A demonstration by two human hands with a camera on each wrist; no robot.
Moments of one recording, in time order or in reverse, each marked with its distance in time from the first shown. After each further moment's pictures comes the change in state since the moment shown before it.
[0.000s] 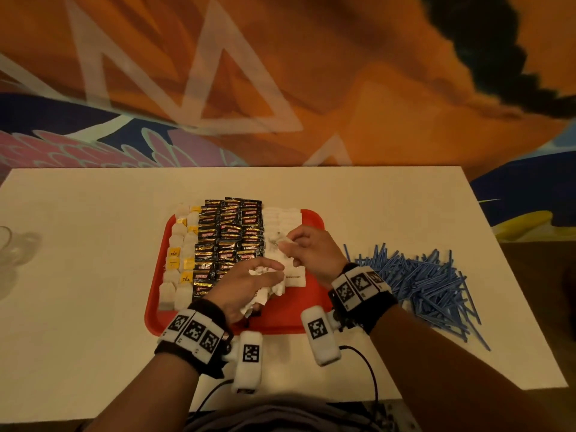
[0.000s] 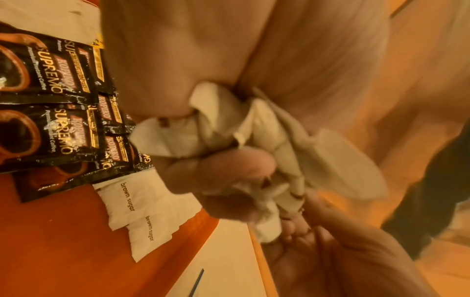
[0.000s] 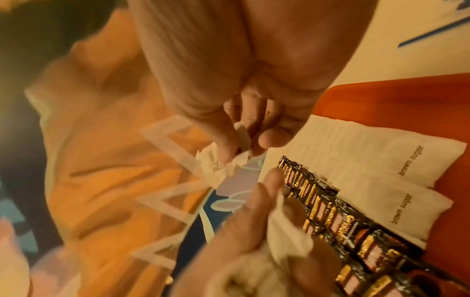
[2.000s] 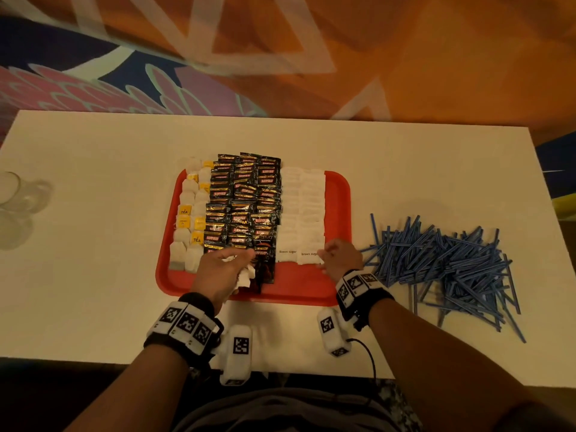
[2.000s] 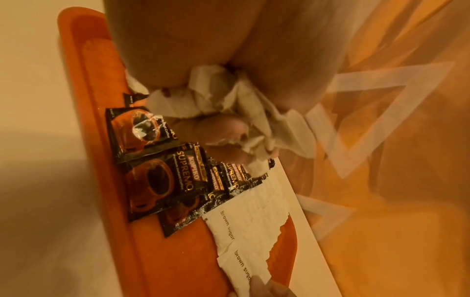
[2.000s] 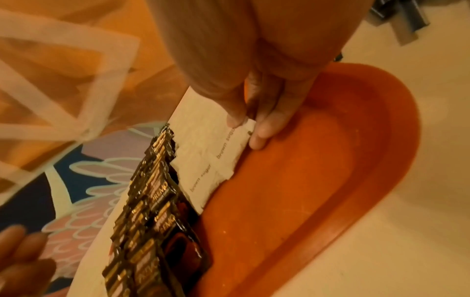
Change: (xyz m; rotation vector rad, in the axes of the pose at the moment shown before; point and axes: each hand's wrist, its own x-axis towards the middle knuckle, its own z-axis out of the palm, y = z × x) left_hand 0.018 -0.065 -0.045 0.005 0.498 -0.059; right_hand 0.031 0.139 -0.003 -0.343 0.214 0.360
